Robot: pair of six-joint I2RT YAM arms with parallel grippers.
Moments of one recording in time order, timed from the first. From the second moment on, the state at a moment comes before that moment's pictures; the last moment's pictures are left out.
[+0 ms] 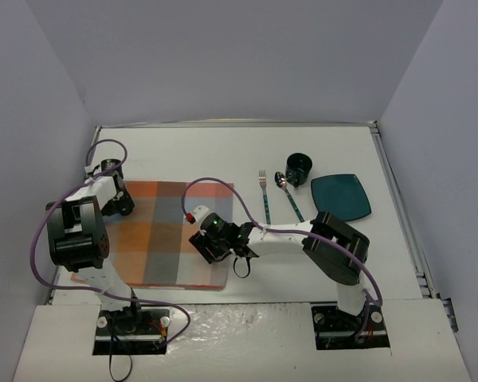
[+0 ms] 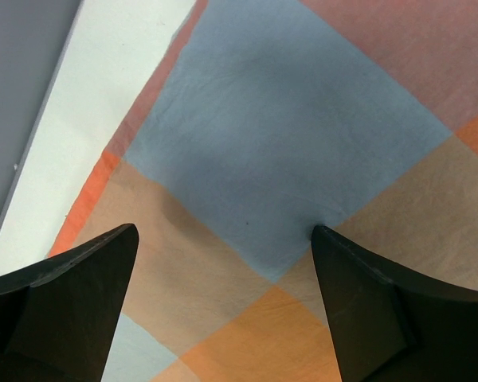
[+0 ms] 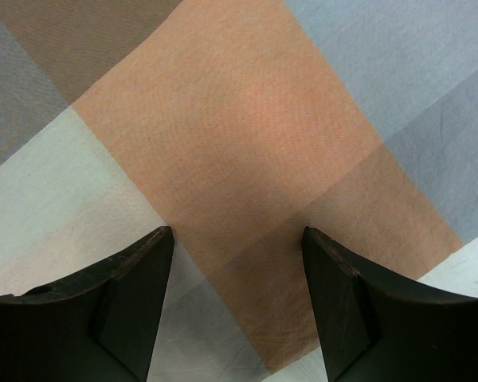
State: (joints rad) left arm 0.17 1.76 1.11 -0.58 -0.45 -0.35; right arm 1.09 1.89 1.07 -0.02 0.12 0.17
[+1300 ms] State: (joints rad) left arm -0.04 1.08 0.99 -0.64 -0.04 -0.32; right arm 0.70 1.41 0.89 -0.08 0.11 0.39
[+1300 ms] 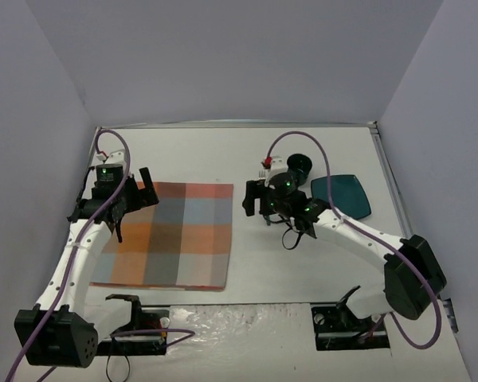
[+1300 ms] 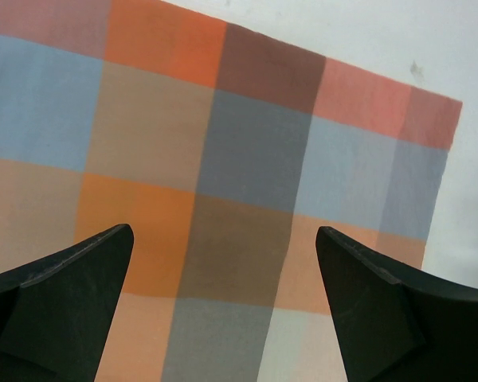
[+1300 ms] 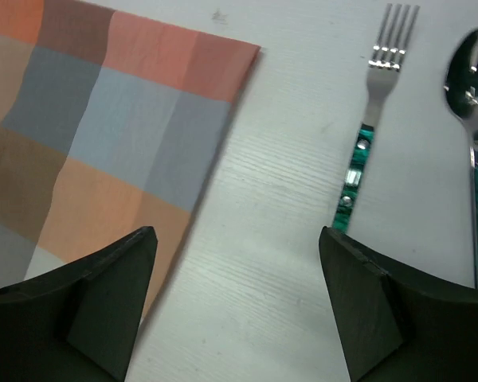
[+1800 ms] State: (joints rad) left arm -0.08 1.00 0.86 -0.59 0.05 -0.37; right arm 0.16 0.99 0.53 -0.02 -0.06 0.58
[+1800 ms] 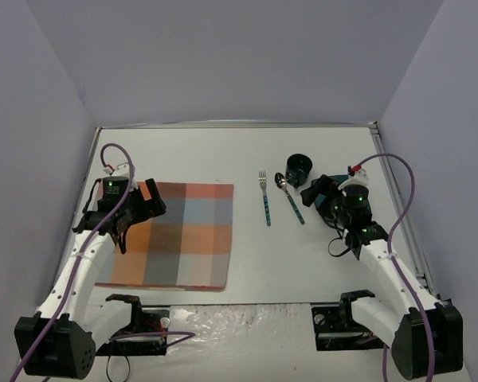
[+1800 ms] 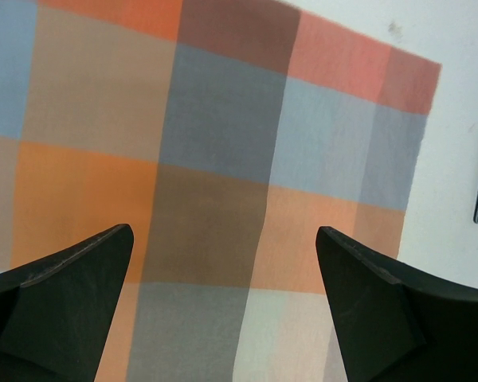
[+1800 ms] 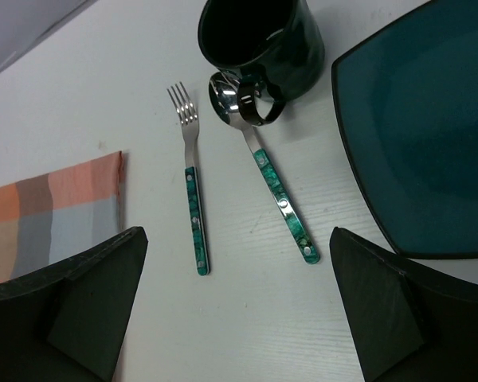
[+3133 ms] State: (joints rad) left arm -0.08 1.08 0.78 -0.59 0.04 -0.64; right arm -0.11 0.99 0.53 0.00 -0.28 0.62
